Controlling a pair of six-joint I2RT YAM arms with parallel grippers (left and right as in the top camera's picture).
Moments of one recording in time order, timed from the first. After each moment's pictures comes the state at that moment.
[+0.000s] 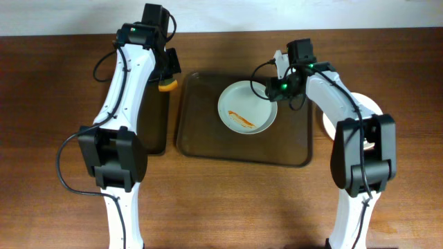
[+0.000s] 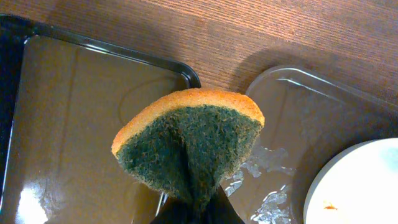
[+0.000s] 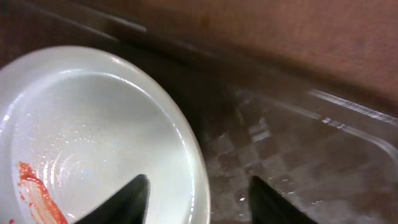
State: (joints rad) left arm -0.17 2.29 2.27 -1.24 -0.06 -0.40; right arm 0.14 2.17 1.65 -0.64 -0.21 -0.04
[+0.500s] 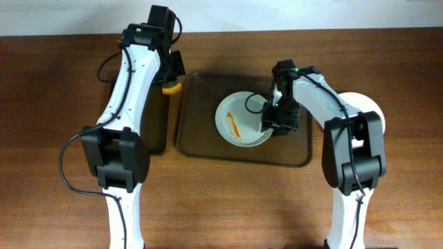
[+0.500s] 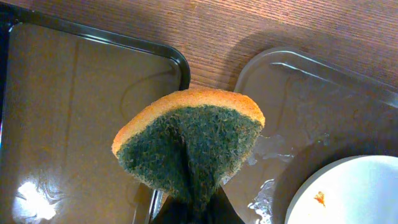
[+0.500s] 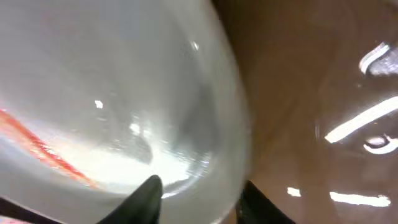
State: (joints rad) left arm -0.19 2.29 2.27 -1.27 -0.06 -0.40; right arm 0.21 2.20 1.66 -1.10 -0.30 0.39
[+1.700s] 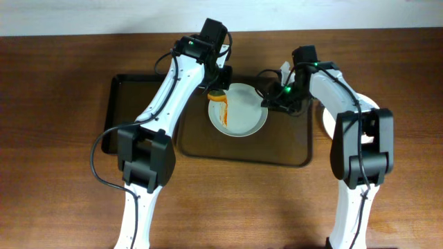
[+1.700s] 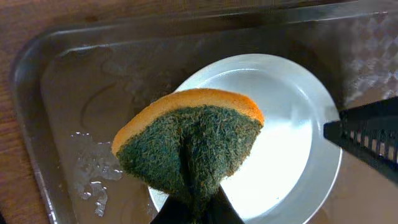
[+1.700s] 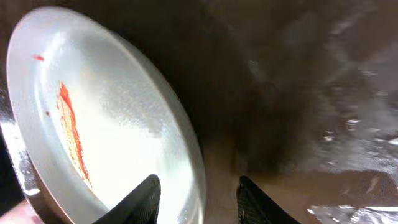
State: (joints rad) left arm -0.40 2.37 2.27 -1.14 0.13 -0.17; right arm 0.11 2.25 1.70 -0.82 -0.49 0.23
